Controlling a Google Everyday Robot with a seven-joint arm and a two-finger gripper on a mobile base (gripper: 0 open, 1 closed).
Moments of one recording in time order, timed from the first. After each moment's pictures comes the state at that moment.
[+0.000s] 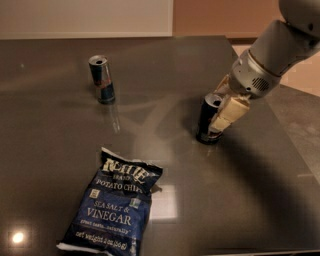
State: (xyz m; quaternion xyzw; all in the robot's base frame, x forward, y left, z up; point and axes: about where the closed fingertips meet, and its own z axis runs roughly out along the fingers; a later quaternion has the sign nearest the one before) arm 0.515 -0.139 0.886 -0.64 0.73 0.15 0.17
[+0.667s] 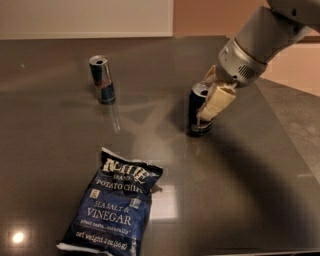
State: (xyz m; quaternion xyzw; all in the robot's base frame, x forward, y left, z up) arm 0.530 -0.116 0.903 -0.66 0.72 0.14 0.18
